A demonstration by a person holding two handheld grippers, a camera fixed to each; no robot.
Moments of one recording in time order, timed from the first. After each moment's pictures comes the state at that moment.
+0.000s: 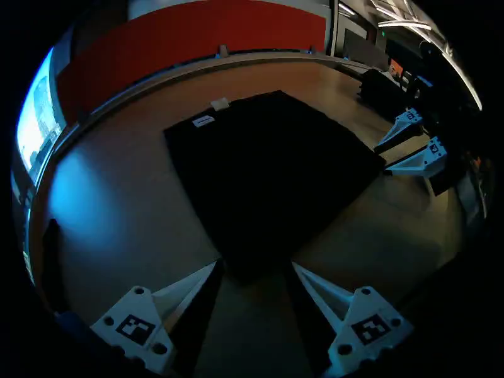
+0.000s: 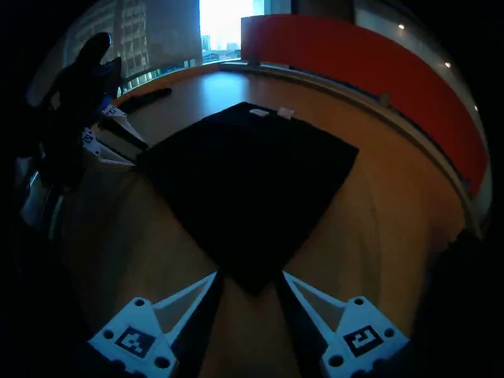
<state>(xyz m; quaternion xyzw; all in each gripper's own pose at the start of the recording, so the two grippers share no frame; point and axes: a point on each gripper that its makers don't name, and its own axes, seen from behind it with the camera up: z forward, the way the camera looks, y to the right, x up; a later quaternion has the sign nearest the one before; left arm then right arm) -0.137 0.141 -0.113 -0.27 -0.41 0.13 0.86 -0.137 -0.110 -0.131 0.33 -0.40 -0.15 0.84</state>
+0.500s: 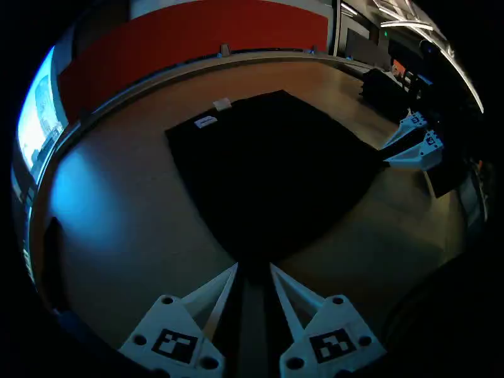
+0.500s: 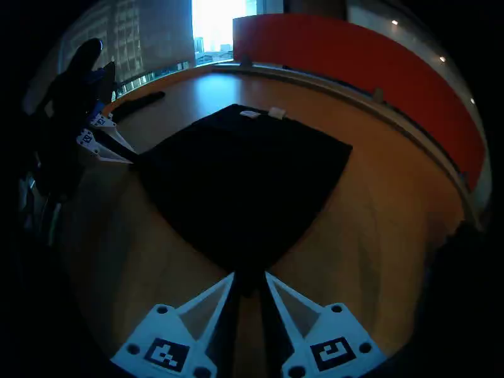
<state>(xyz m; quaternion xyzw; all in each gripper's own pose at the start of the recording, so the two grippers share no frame) -0.137 0.144 -0.114 -0.26 -0.42 0.13 0.86 -0.136 -0.104 -0.129 0.32 -0.40 -0.14 0.85</state>
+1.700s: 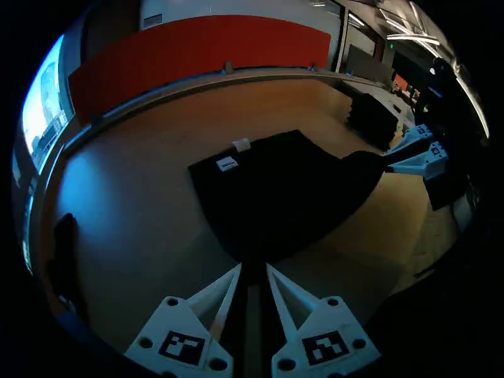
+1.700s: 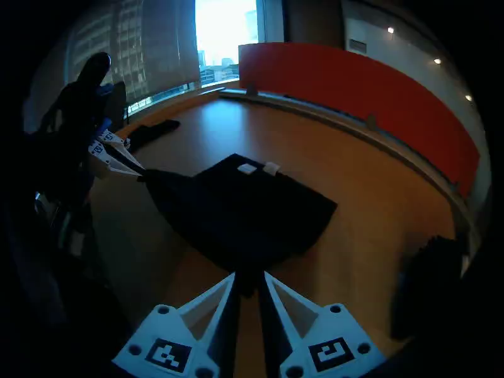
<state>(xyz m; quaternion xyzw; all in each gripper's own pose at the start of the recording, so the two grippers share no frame) -0.046 0.147 -0.154 -0.26 -0.42 0.10 0.86 -0.033 -0.109 -0.168 0.33 -0.37 -0.12 0.86</state>
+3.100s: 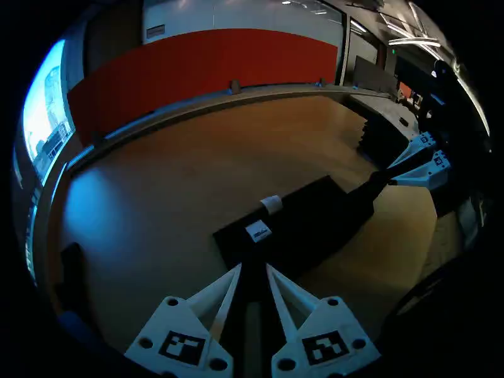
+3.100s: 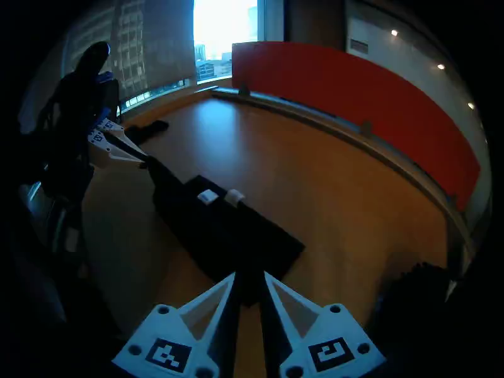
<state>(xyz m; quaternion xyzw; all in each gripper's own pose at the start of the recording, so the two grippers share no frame) -0.017 0.165 -0.078 -0.25 -0.38 0.10 0.88 -0.019 -0.090 -0.107 0.32 -0.37 -0.14 0.86</state>
